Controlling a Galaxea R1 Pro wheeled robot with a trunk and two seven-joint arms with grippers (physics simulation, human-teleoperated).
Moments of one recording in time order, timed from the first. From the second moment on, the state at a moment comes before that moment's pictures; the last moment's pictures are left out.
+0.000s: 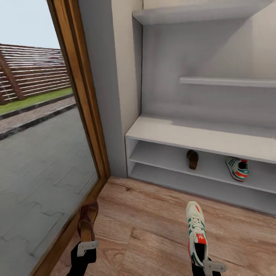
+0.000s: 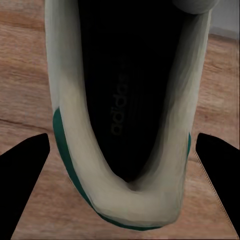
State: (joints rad) left arm -0.20 -0.06 0.13 -0.67 -0.07 -0.32 -0.01; right arm -0.20 -0.05 0.13 -0.42 -0.10 -0.55 -0.24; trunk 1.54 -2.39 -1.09
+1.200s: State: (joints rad) left arm -0.20 -0.06 0.13 -0.67 -0.07 -0.32 -0.01; right arm -0.20 -0.05 0.13 -0.42 -0.10 -0.55 -0.24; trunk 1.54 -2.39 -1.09
